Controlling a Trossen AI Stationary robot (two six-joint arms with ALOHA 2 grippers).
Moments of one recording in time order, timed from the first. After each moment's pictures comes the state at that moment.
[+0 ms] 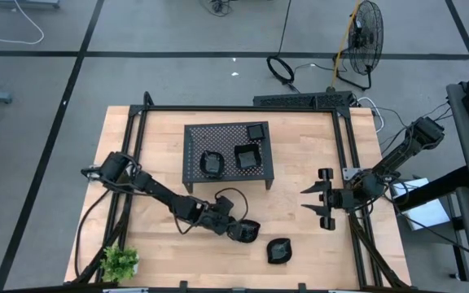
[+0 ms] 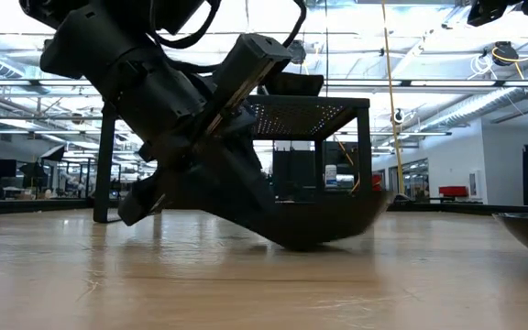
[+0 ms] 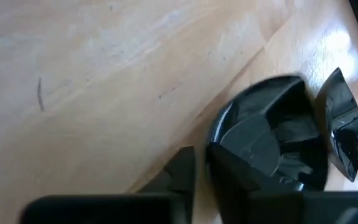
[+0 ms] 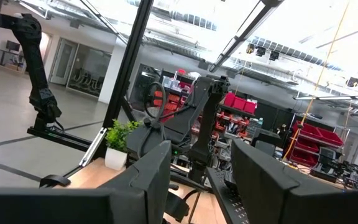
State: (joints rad) left arm -0.39 1.98 1.02 0.16 -0.27 -1.26; right arm 0.72 0.88 0.12 1.14 0.57 -0.49
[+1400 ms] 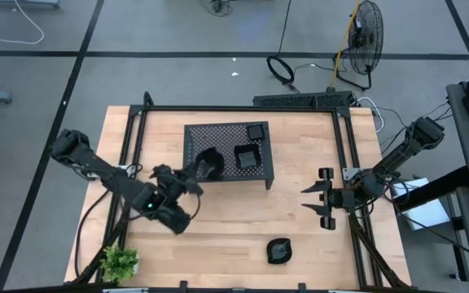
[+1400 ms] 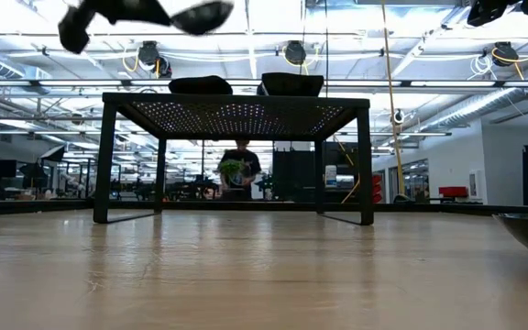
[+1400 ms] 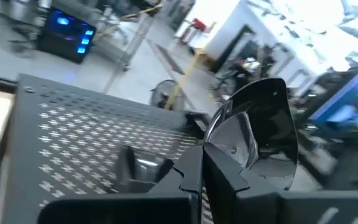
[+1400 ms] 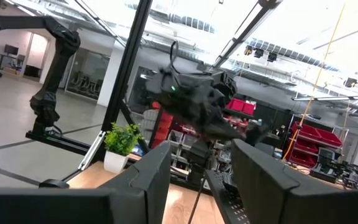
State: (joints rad) left arm -0.54 1.43 1.02 -0.63 -1.43 -1.71; right arm 0.72 0.88 0.12 1.16 0.58 -0.49
